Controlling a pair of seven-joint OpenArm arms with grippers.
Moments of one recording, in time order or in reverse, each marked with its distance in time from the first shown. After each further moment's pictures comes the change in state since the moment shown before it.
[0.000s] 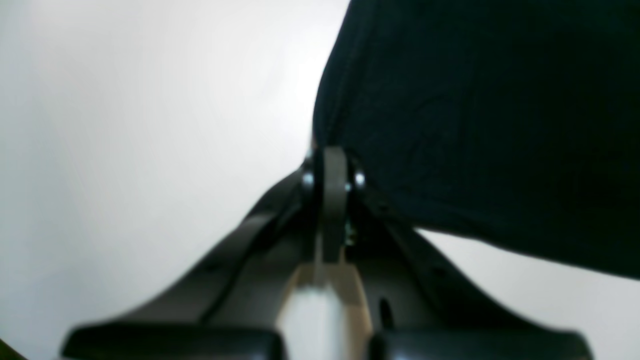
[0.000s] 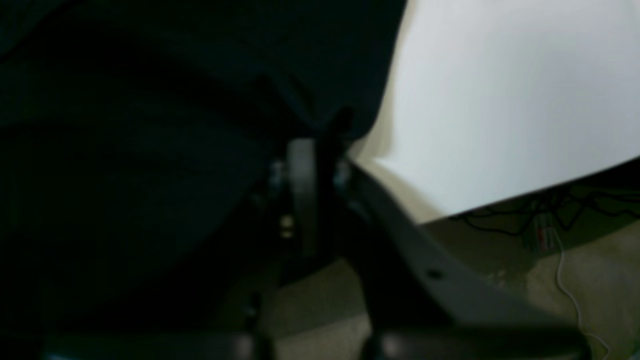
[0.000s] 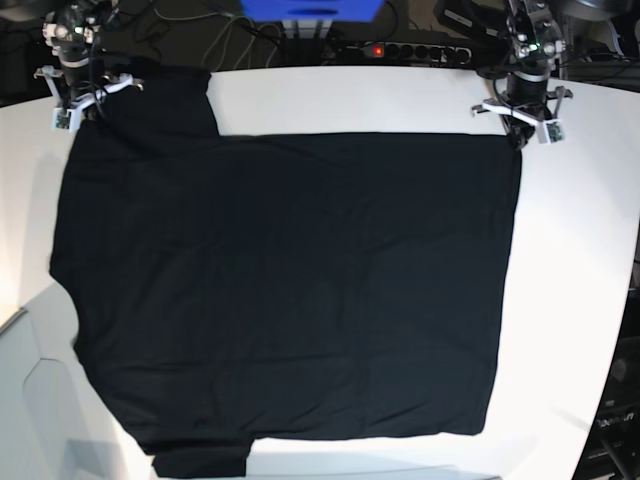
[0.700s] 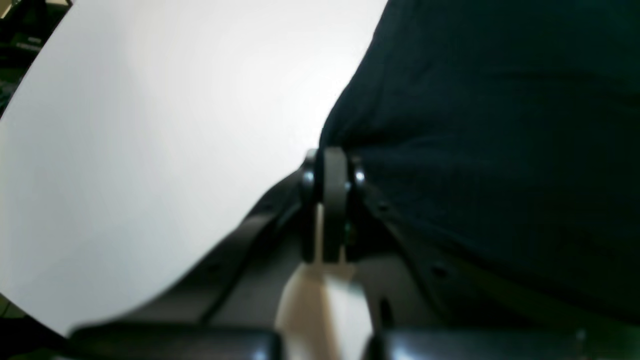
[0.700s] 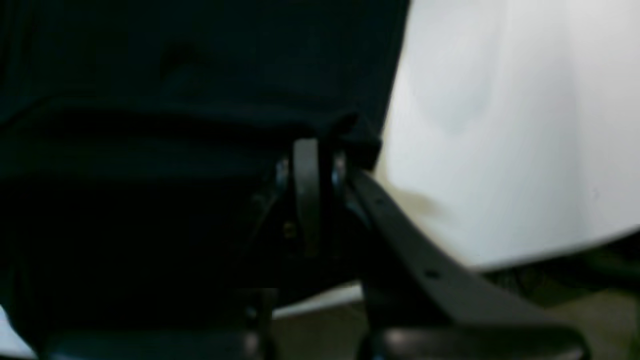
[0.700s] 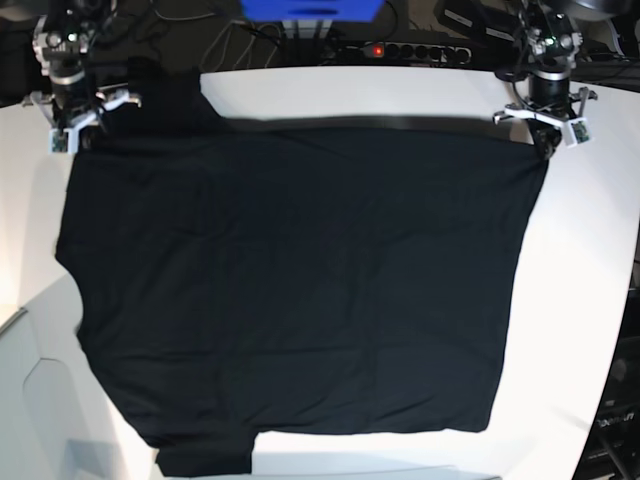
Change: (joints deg) left arm 1.6 2.0 -6.1 8.5 -0.2 -0.2 0.4; right arm 3.4 -1.0 0.3 9.9 -1.0 6.2 -1.4
